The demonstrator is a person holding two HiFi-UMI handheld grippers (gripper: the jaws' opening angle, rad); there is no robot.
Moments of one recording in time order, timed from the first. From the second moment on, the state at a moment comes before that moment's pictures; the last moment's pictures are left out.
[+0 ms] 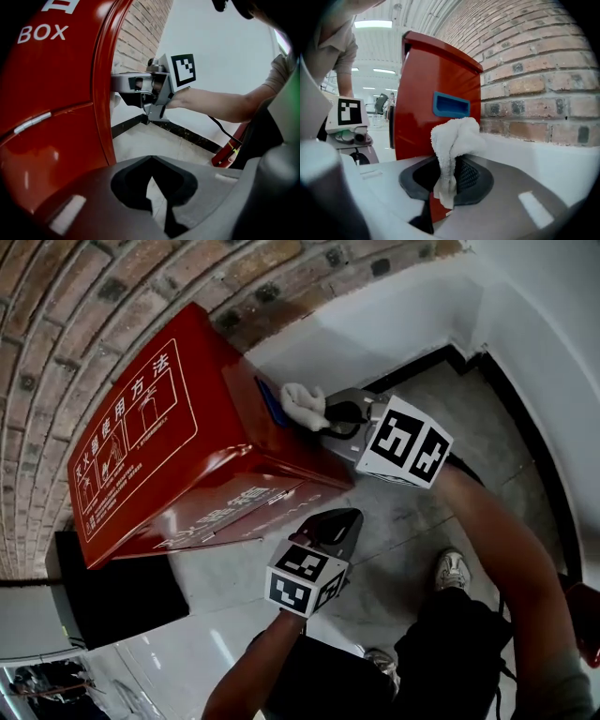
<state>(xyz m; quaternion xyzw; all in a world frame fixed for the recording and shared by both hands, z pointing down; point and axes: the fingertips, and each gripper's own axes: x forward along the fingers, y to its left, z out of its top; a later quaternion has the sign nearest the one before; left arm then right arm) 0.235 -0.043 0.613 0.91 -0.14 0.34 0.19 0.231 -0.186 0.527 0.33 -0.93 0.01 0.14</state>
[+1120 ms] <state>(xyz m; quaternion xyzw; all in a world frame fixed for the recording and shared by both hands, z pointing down) 0.223 -0.043 0.692 0.88 -0.16 0.40 0.21 0.232 -0.166 0.660 0.27 -0.94 0.05 0.20</state>
